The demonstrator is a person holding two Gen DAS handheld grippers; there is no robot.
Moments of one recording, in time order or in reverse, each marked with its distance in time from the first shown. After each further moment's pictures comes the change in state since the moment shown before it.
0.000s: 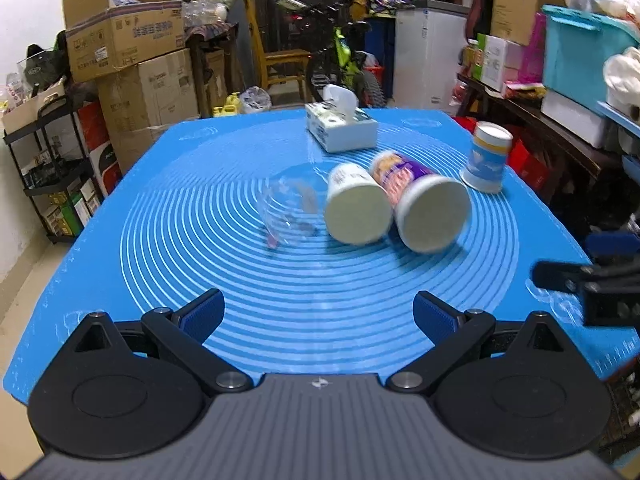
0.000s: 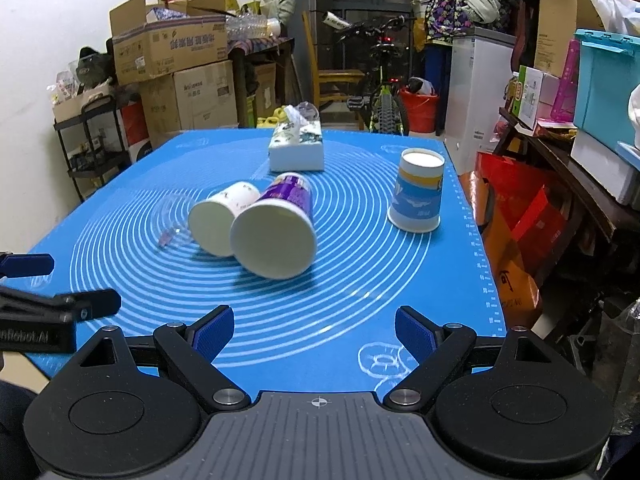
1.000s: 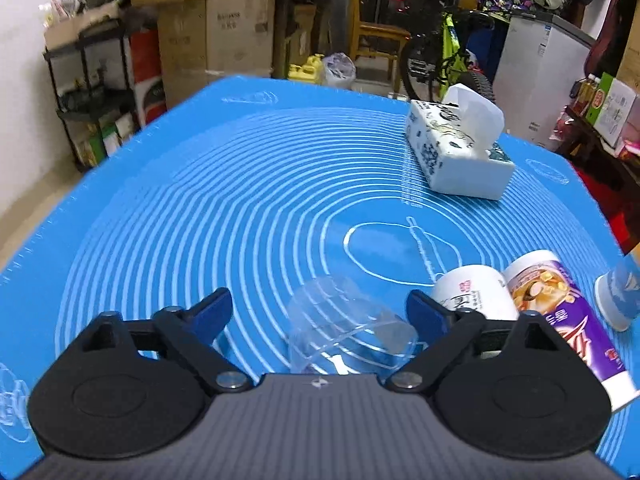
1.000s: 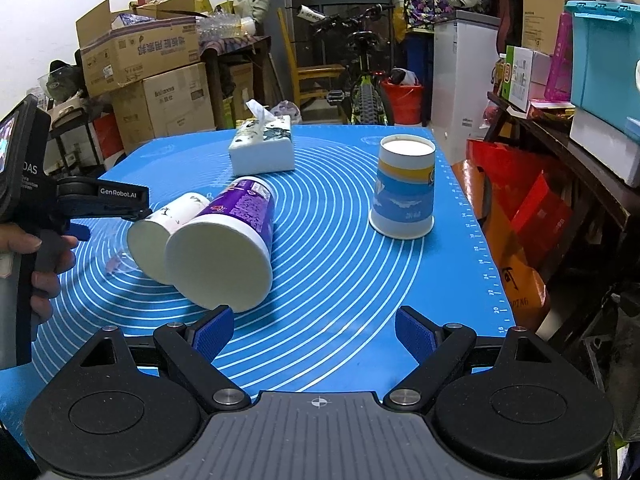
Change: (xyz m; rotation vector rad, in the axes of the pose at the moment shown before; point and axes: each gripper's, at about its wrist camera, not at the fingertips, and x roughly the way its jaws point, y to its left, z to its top) left arm 0.144 0.038 0.076 -0.263 0.114 0.143; right arm 0.066 -0.032 0.012 0.055 0.007 -0.023
